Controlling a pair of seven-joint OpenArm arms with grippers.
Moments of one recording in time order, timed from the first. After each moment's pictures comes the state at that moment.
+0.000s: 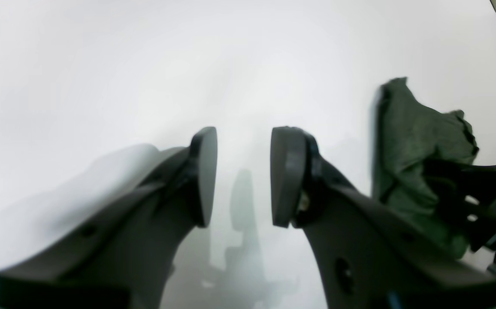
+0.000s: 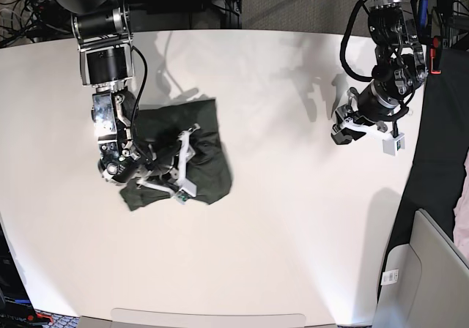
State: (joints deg) left arm 7.4 -11.8 -15.4 101.6 -44.6 8.2 55.2; right arm 21.5 7.5 -8.4 72.7 15.5 39.3 -64.7
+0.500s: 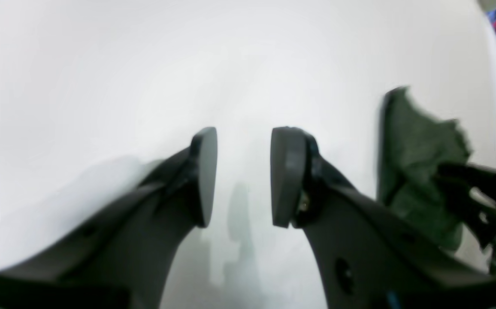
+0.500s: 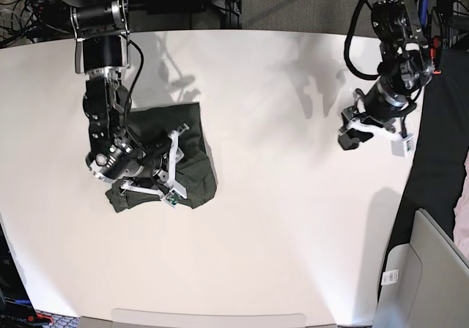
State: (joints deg) left arm 9.6 -11.8 -18.5 108.2 -45.1 7.9 55.1; right arm 18.1 7.9 -6.9 88.5 14.1 39.0 -71.5
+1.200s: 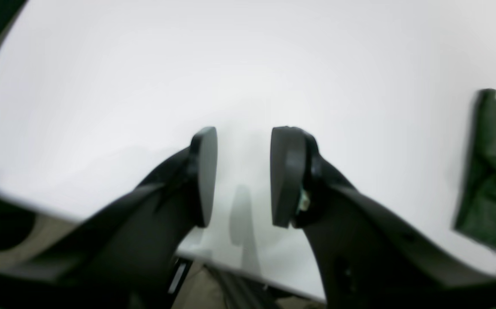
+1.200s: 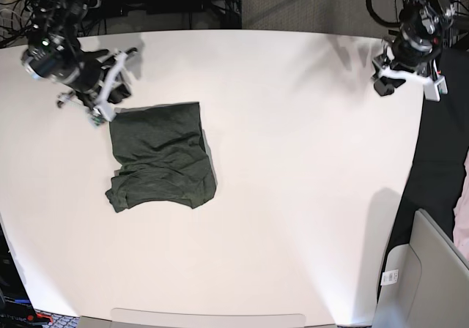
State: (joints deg) left arm 29.1 -11.6 -31.3 116.8 -45.2 8.0 55.0; right arm -16.0 15.4 22.7 116.8 34.8 39.0 -73.7
